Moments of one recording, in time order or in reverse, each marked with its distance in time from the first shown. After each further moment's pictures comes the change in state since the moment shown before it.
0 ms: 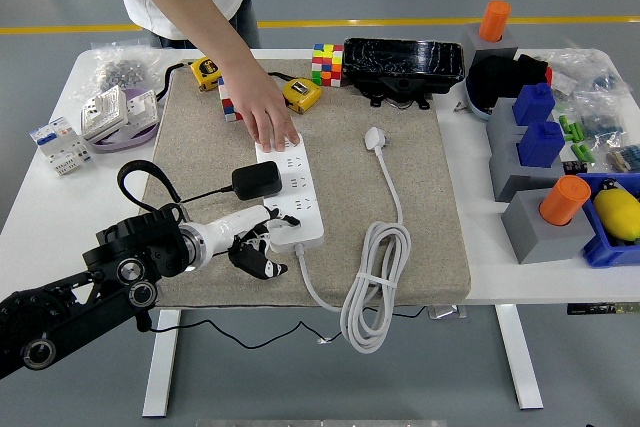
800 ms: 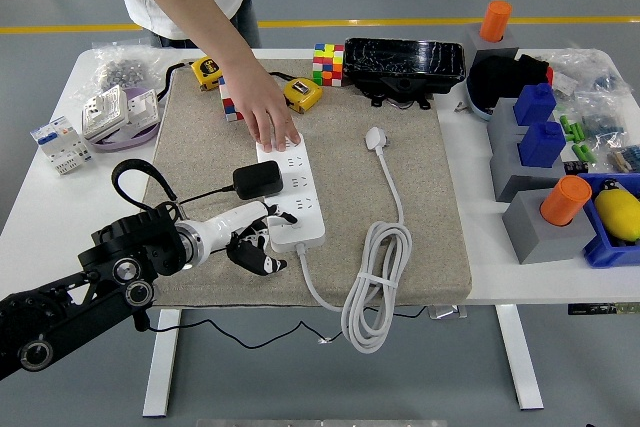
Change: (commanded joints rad) left arm 0.011 -0.002 -0.021 -0.007 0.012 0.015 -0.032; right arm 0.001 -0.002 -0.004 0.000 0.000 0.001 0.000
